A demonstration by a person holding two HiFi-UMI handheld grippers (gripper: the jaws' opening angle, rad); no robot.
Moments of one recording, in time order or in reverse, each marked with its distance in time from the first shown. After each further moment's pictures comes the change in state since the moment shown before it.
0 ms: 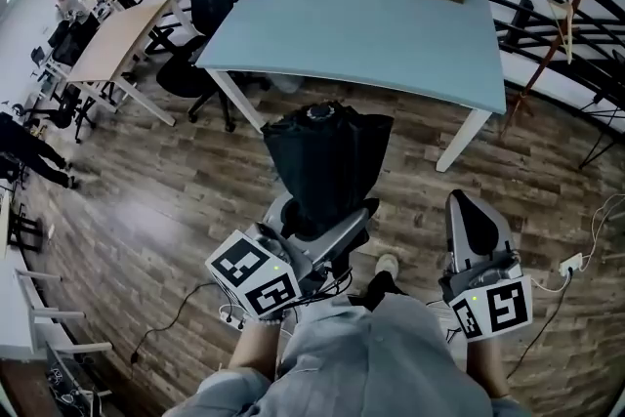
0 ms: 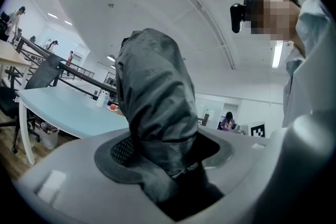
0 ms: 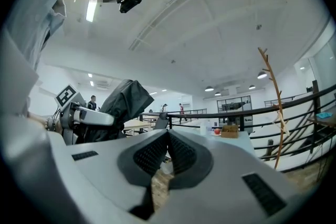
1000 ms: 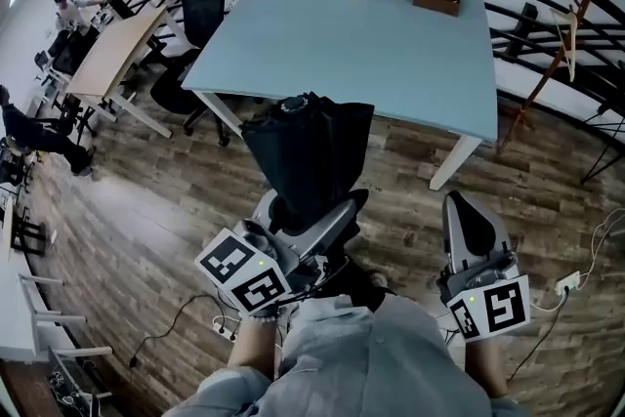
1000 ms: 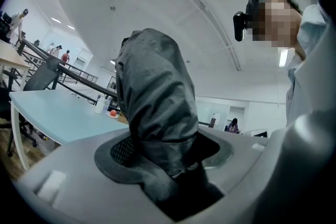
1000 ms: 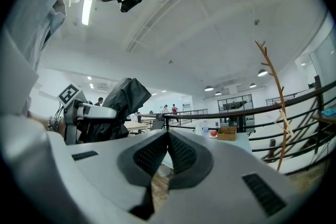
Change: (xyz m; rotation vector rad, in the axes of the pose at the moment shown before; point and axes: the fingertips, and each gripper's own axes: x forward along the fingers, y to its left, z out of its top) left arm 0.105 0.034 0.036 0.003 -0.051 0.049; right arm 0.049 -0.106 -0.002 0.021 -0.015 0.019
